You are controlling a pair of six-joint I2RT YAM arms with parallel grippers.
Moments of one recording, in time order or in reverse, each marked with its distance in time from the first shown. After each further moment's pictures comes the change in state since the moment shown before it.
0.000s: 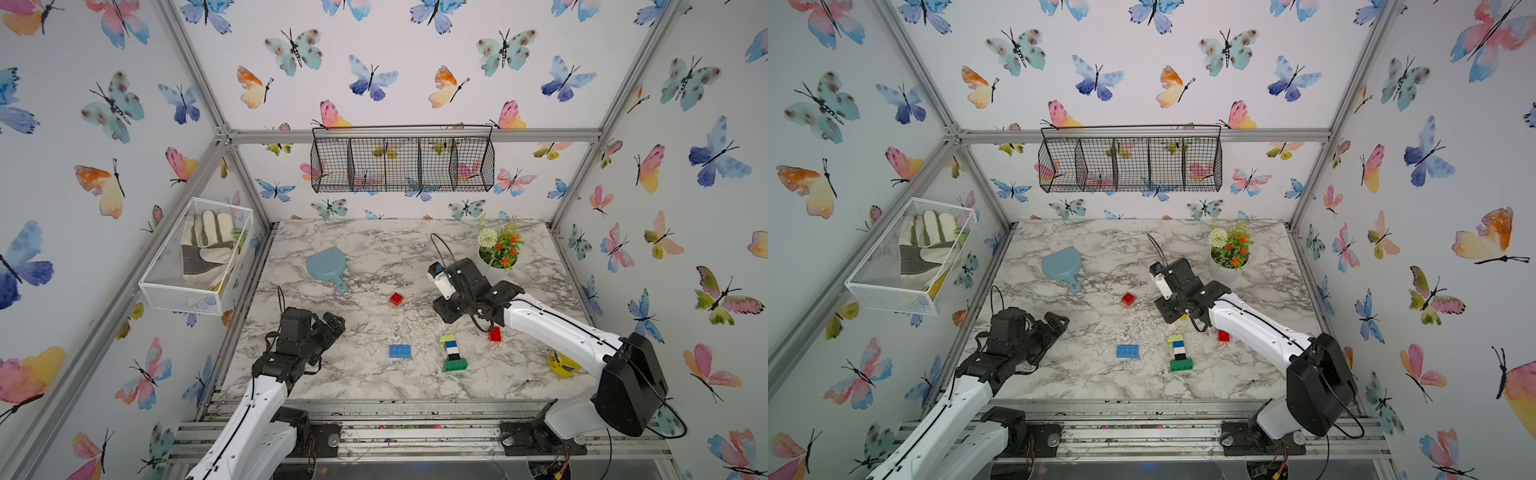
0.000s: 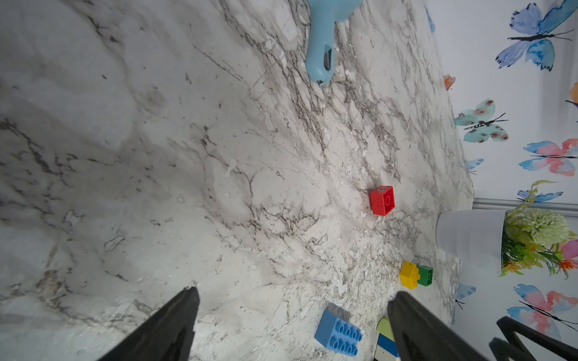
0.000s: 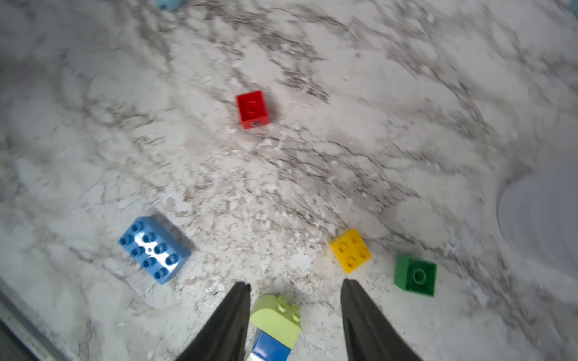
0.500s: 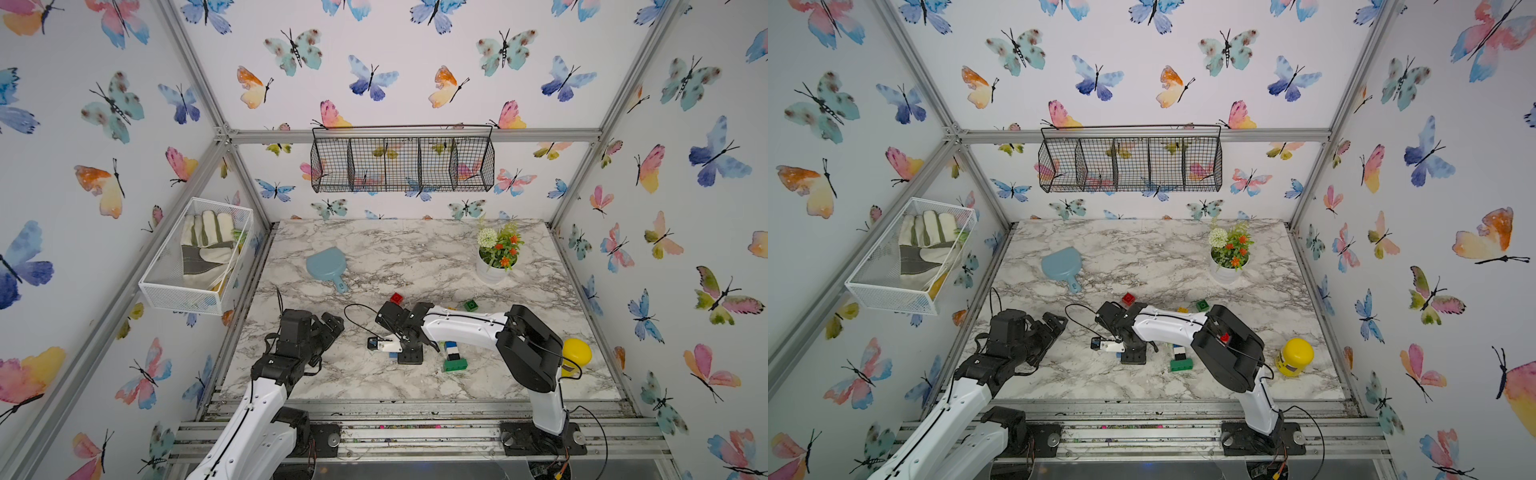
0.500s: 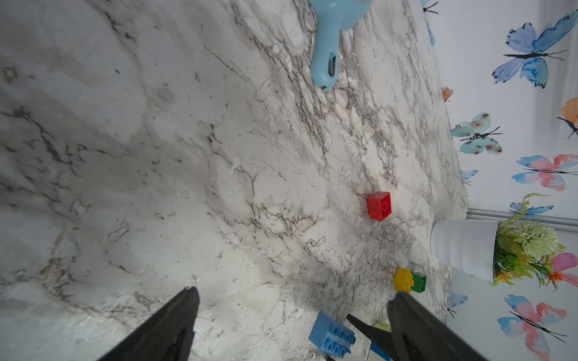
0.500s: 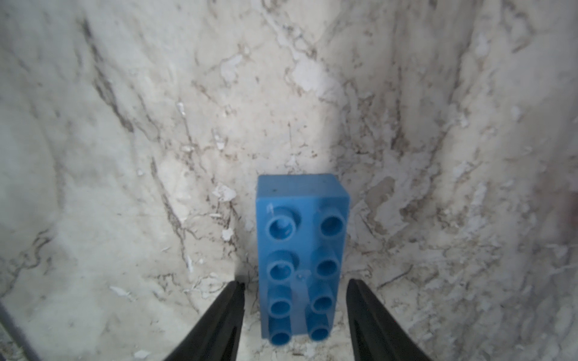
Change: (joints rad) left arm -0.008 -0.032 -0.003 -0.021 -0.028 -0.056; right arm 0.396 0.491 0.285 -0.219 0.031 -0.649
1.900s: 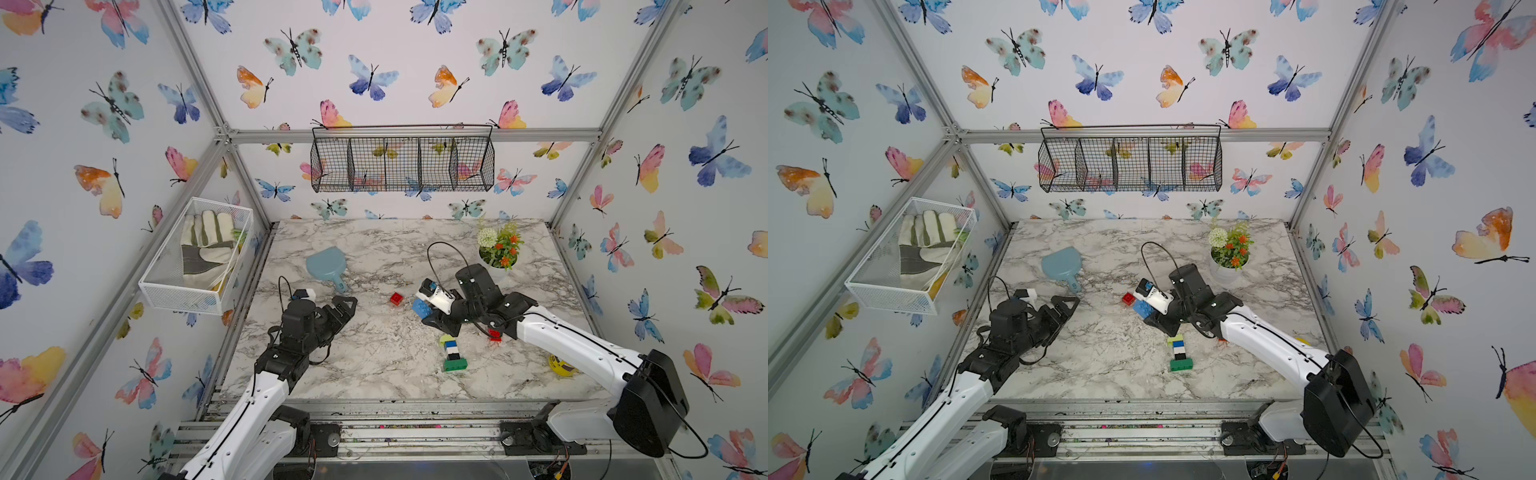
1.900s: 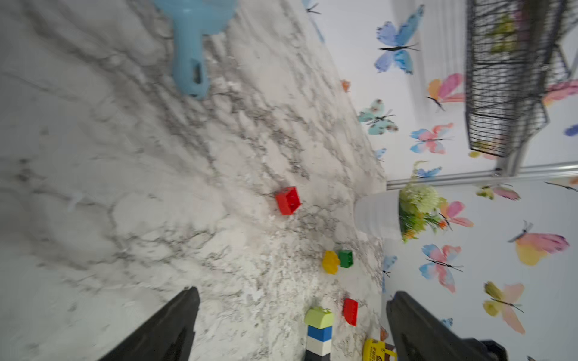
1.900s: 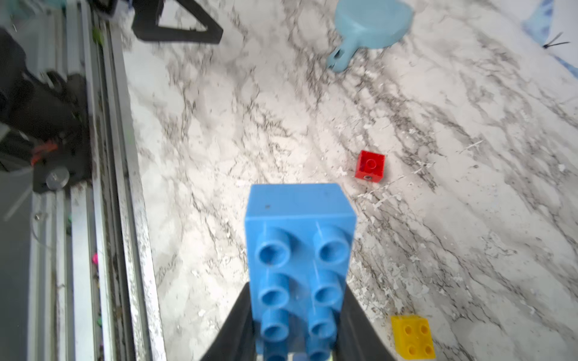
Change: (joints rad) left arm -0.066 0.039 0.019 0.199 0.074 -0.039; right arm -0.286 -0.578 -0.359 0.301 -0.390 0.115
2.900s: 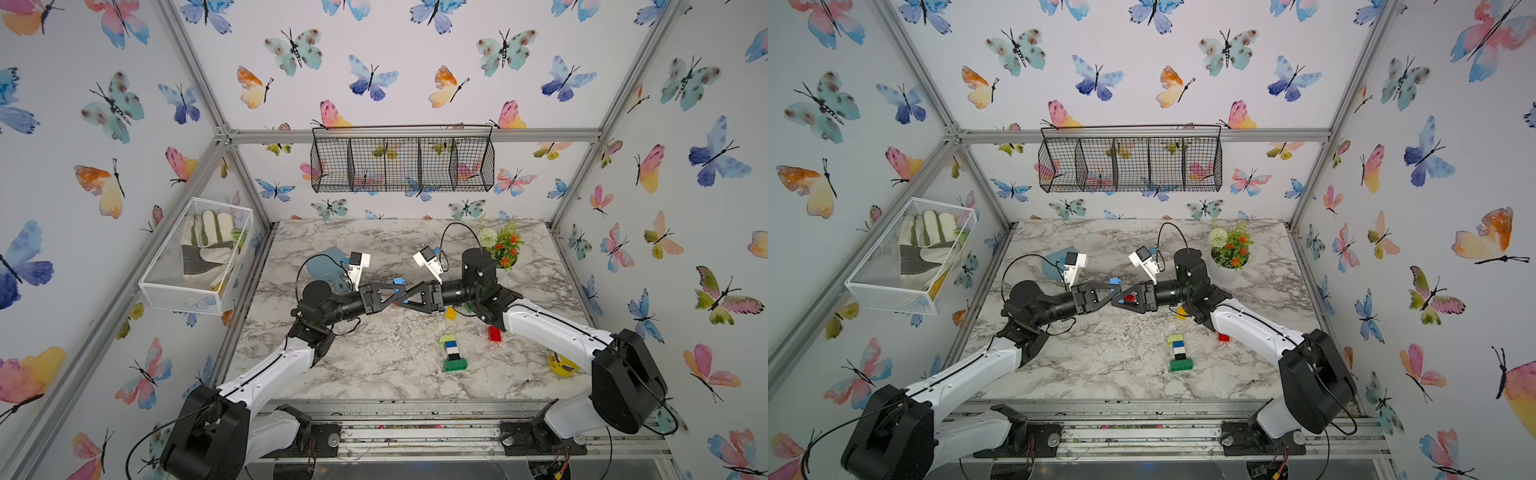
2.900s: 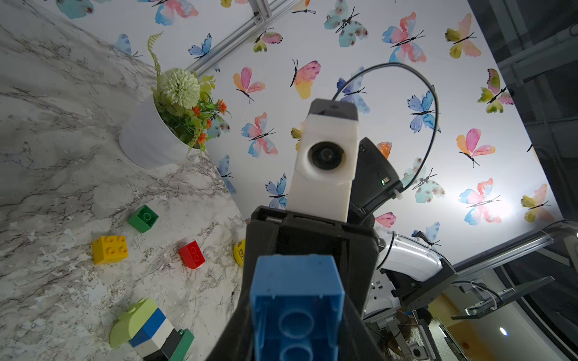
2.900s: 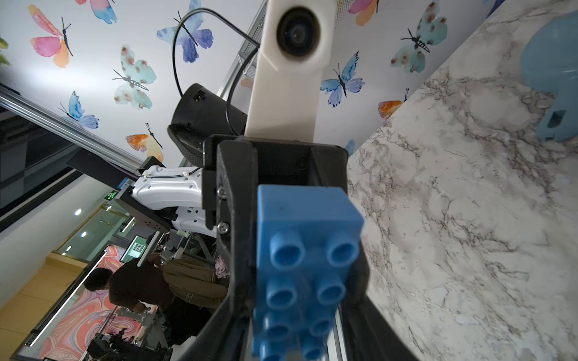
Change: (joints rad) left arm -0.191 0.379 0.123 0.980 0.612 -0.086; right arm -0.109 0.098 -0.035 0.804 -0.779 1.154
